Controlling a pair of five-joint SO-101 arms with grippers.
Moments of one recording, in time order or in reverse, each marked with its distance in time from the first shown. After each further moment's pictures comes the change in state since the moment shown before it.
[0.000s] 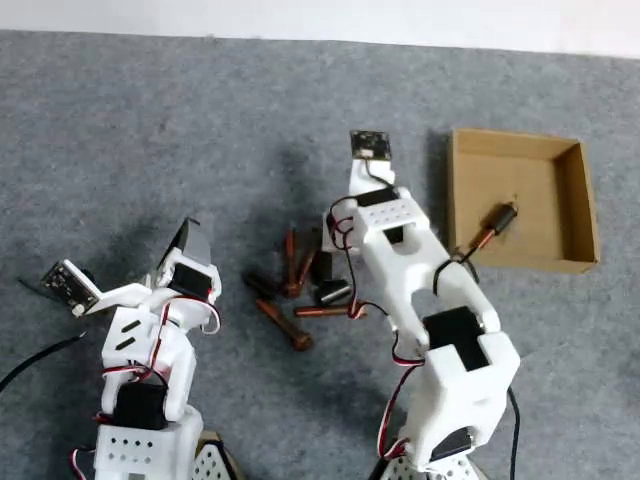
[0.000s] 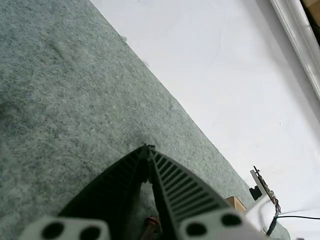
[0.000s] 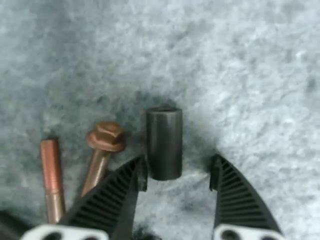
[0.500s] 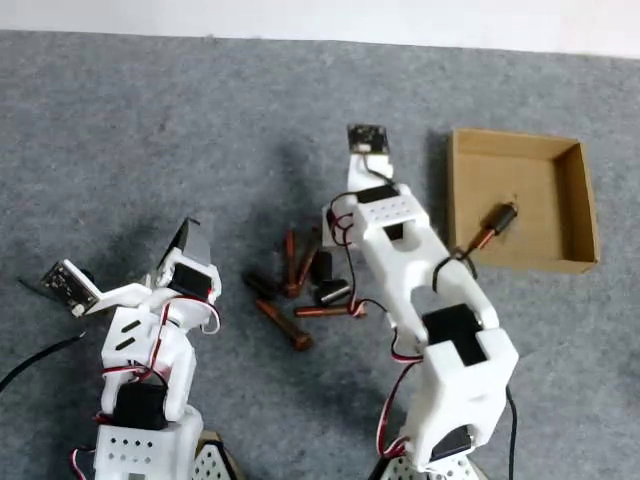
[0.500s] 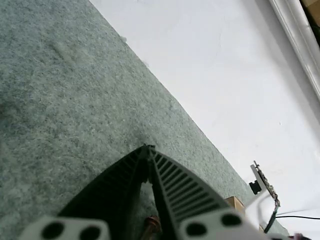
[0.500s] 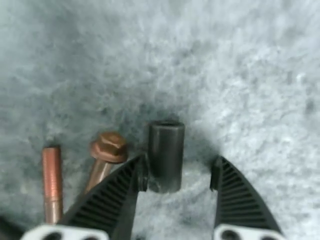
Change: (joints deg) left arm 0.0 0.0 0.0 0.0 0.0; right arm 0.1 1.1 -2.0 -1.0 2.7
